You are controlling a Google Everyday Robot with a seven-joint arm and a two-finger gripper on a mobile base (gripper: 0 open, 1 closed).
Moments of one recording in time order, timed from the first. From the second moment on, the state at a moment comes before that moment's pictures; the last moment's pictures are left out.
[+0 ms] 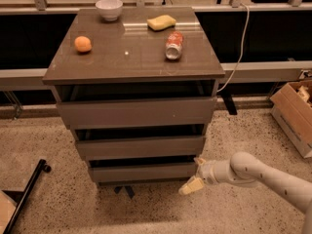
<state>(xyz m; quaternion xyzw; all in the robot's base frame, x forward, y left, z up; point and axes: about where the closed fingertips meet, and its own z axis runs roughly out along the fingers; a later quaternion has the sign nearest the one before) 0.569 -0.153 0.389 -0.43 0.80 0.27 0.32</state>
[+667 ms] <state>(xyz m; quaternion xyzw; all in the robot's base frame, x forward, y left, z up) 0.597 -0.141 0.318 -0.40 0.80 0.30 0.33</state>
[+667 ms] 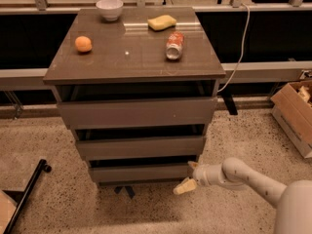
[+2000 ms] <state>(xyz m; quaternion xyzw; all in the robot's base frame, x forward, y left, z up) 0.667 -0.109 0.232 -0.38 0.79 0.35 0.33</state>
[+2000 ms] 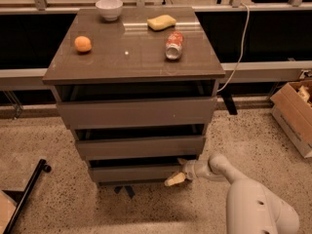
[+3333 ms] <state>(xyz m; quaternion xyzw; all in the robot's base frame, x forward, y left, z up) 0.670 -0.099 0.223 -0.38 0.78 0.37 0.32</state>
